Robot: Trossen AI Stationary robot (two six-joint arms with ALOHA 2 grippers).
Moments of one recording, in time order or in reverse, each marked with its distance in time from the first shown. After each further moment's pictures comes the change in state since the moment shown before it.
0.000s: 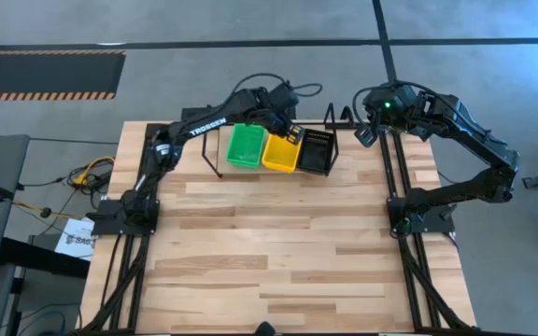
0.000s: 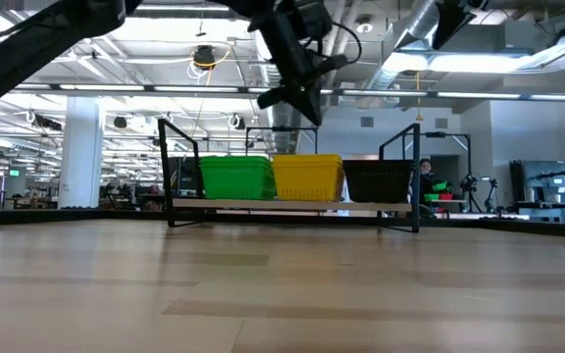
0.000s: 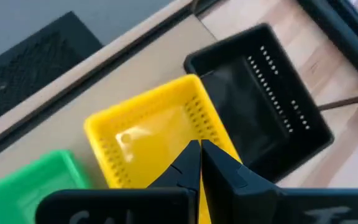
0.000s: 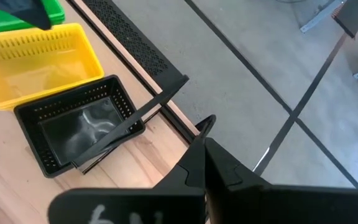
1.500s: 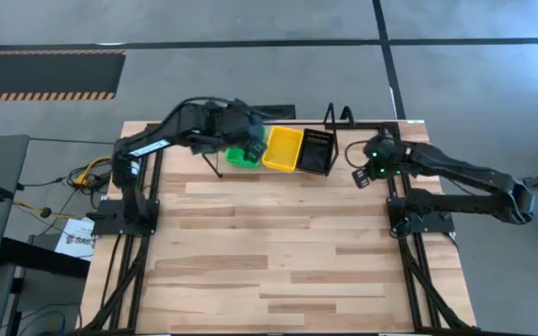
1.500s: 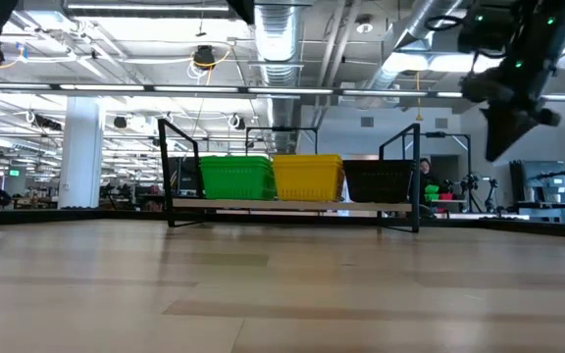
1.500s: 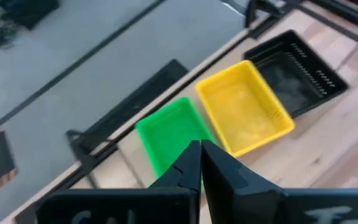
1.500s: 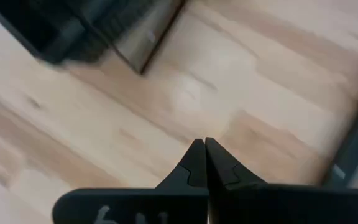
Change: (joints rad) left arm -0.306 -0.359 0.007 -0.465 -0.574 -0.127; right arm -0.045 -0.328 -0.882 0.303 -0.363 0.516
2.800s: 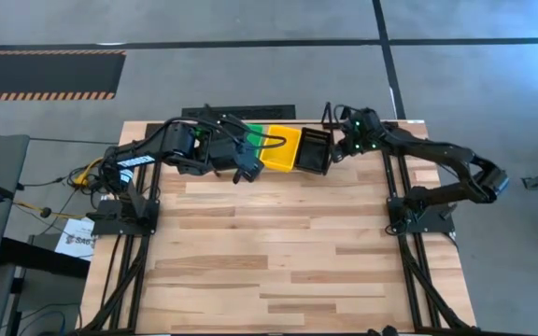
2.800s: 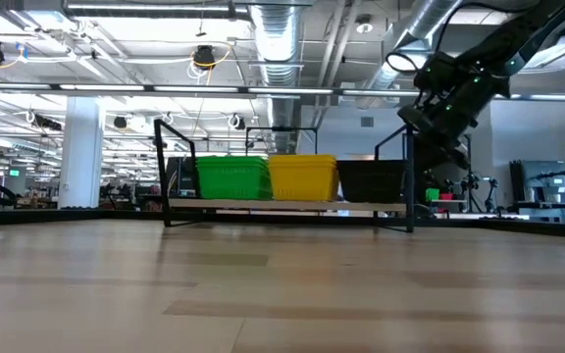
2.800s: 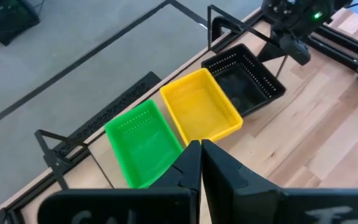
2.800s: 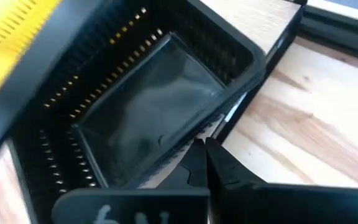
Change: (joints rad) left arm -0.176 -0.046 -0.003 -0.008 -0.060 -0.116; right arm -0.310 0.414 -0.014 0.691 -0.371 -0.247
